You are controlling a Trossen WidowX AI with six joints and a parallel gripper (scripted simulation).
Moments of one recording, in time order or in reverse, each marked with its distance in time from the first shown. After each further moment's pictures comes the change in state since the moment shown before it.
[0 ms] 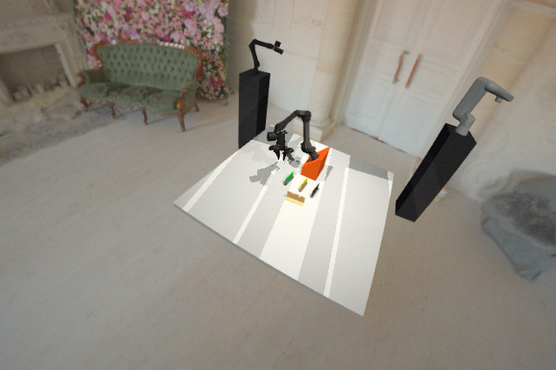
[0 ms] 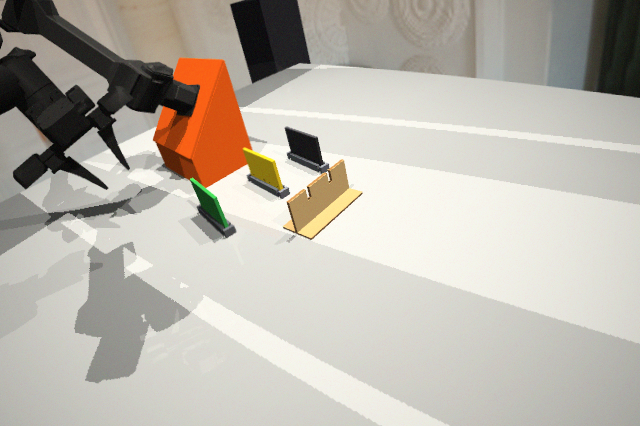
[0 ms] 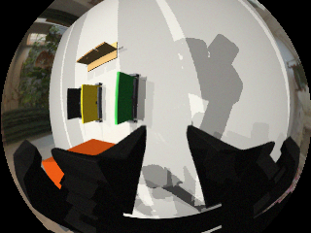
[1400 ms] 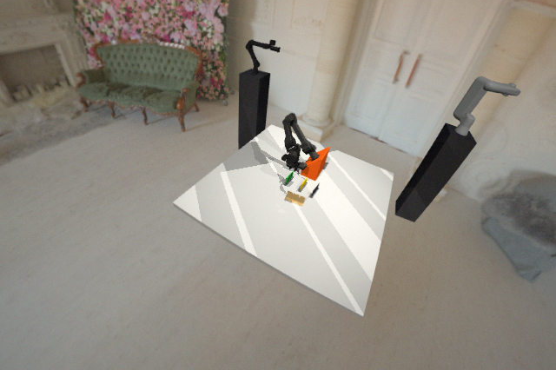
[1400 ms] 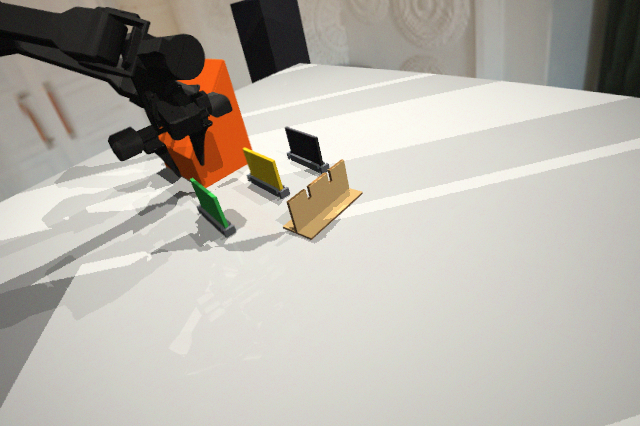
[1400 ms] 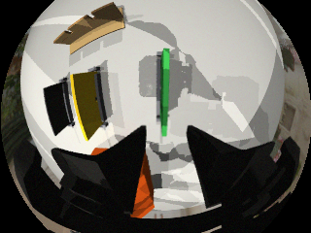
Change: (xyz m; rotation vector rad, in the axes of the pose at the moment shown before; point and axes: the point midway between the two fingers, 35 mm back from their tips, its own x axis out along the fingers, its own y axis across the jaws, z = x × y) arm 0.073 0.101 -0.005 0.028 0.244 -0.281
